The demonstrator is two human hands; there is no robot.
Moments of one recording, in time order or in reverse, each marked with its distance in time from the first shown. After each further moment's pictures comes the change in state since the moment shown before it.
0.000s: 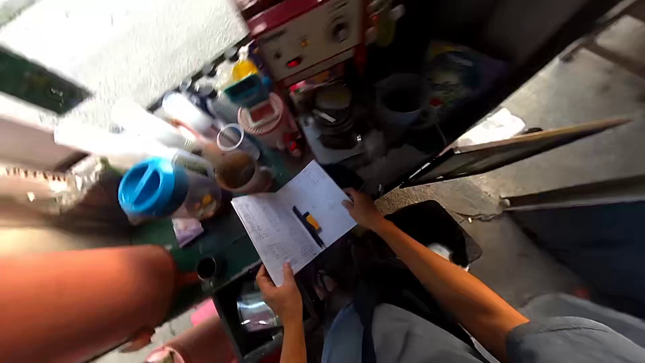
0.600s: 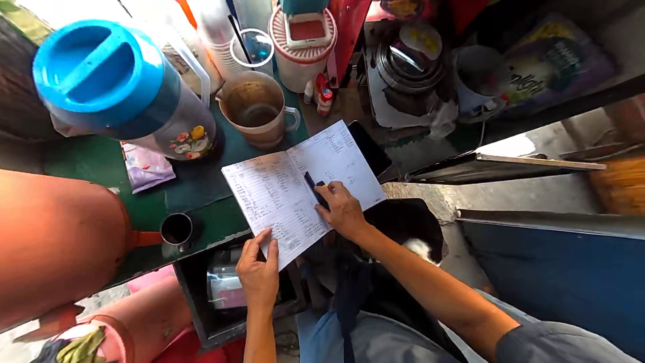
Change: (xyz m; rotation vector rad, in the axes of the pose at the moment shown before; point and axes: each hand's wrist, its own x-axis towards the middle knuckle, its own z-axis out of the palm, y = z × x) left_hand 0.052 -0.077 -0.032 -0.137 -0.237 0.160; right_hand -0.016 -0.016 0.127 -0.522 0.160 -0.469
